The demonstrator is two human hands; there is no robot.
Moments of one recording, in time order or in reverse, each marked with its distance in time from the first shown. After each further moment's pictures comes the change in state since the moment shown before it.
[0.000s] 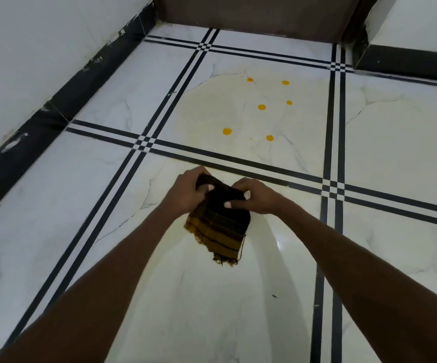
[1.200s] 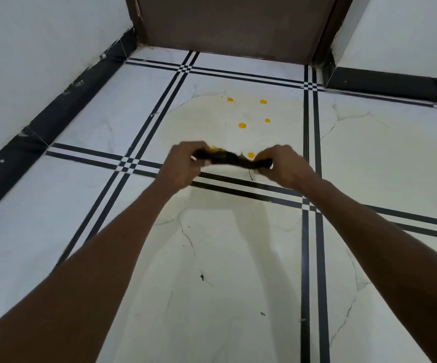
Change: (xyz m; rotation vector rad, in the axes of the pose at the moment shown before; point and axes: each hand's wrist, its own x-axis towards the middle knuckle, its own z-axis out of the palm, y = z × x) left_hand 0.063 0.061 -0.040 -0.057 0.137 0.270; right_hand -0.035 -0.025 -0.131 -0.340 0.380 0.119
